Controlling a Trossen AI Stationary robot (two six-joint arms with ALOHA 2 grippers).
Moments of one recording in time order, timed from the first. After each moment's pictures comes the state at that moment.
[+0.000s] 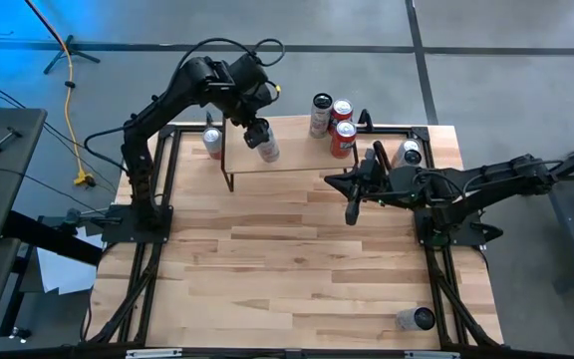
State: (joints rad) left arm 0.49 1.89 2.35 -1.57 0.05 -0.01; right arm 0.20 1.11 1.03 -0.15 0.51 0.21
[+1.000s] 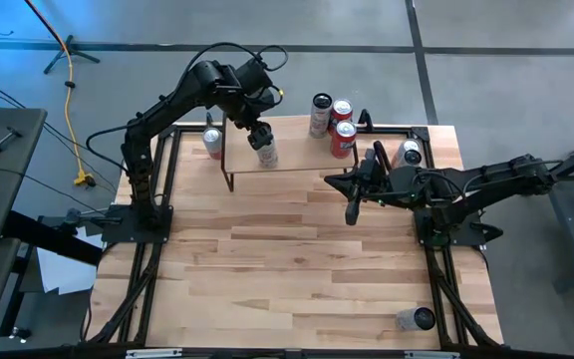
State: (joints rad) left arm 0.50 1.89 2.26 -1.52 0.07 -0.03; right arm 0.20 1.11 1.03 -0.15 0.51 0.20
